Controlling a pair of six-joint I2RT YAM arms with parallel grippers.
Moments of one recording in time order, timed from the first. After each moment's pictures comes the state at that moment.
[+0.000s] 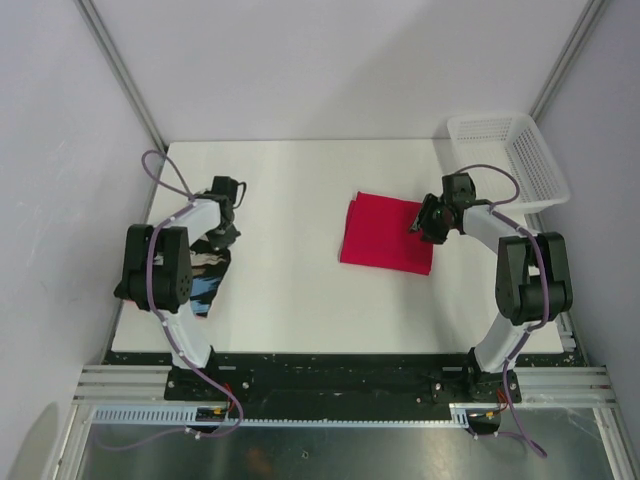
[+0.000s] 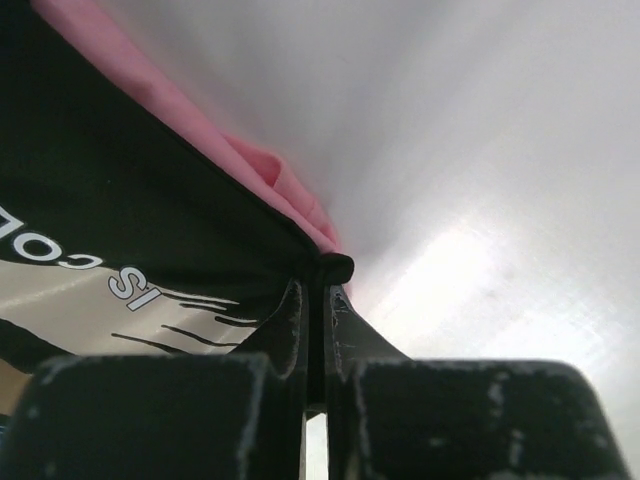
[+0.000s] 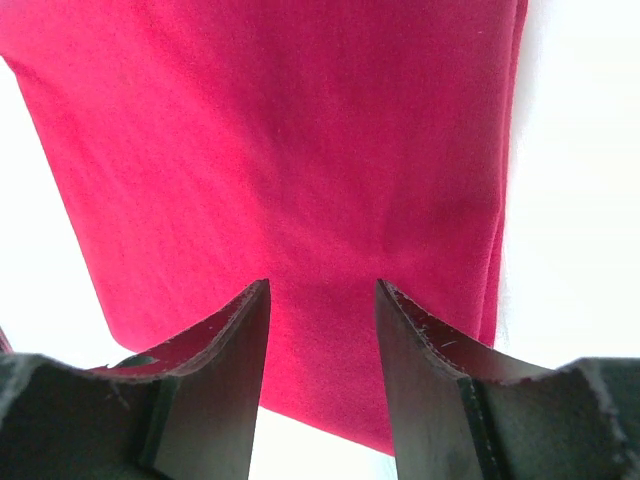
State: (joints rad) left arm -0.08 1.84 1.19 -0.62 -0.41 -0.63; right arm 0.11 1.75 1.11 -0.34 -0.22 0.58
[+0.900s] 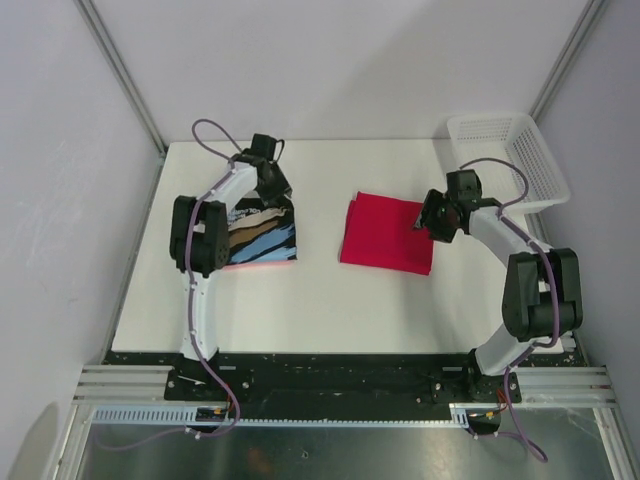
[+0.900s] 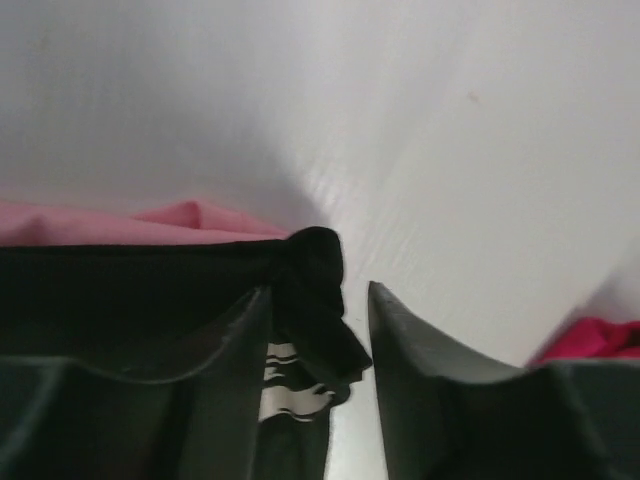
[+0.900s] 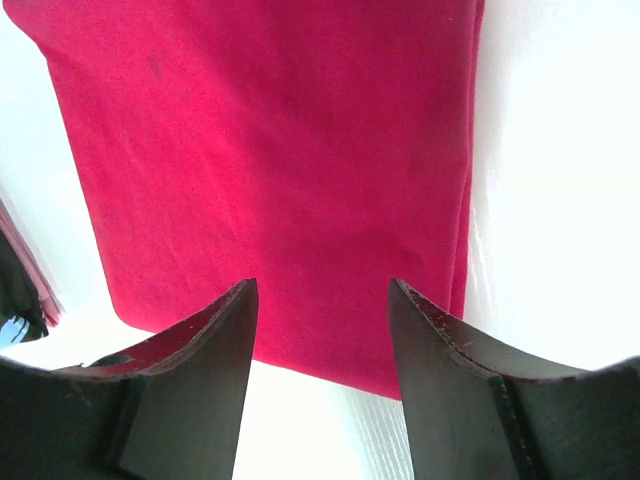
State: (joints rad) left arm -0.24 2.27 1.86 -0.64 -0.04 -0.73; right arm 0.12 1.64 1.11 -0.42 -0.16 0.54
